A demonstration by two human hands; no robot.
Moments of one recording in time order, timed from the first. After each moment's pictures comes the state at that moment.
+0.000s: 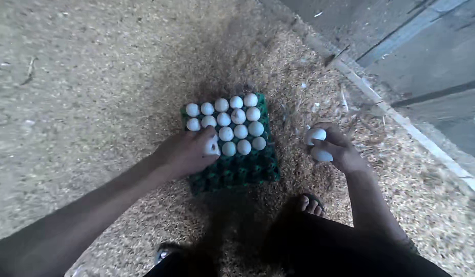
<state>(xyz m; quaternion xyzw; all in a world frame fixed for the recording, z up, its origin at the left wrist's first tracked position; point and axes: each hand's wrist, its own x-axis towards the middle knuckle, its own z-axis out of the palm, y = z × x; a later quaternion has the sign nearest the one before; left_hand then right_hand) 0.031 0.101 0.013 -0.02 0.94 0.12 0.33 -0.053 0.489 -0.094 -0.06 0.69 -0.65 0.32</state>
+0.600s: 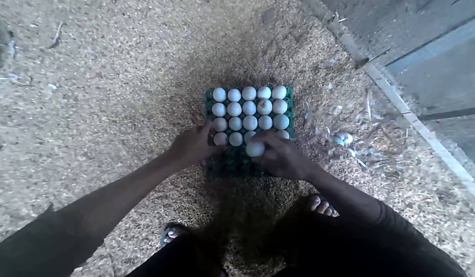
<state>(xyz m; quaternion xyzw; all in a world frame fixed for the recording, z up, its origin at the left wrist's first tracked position) 0.087 0.051 -0.042 -0.17 0.91 0.21 0.32 0.005 0.318 -0.062 -0.45 0.72 -0.46 0.26</state>
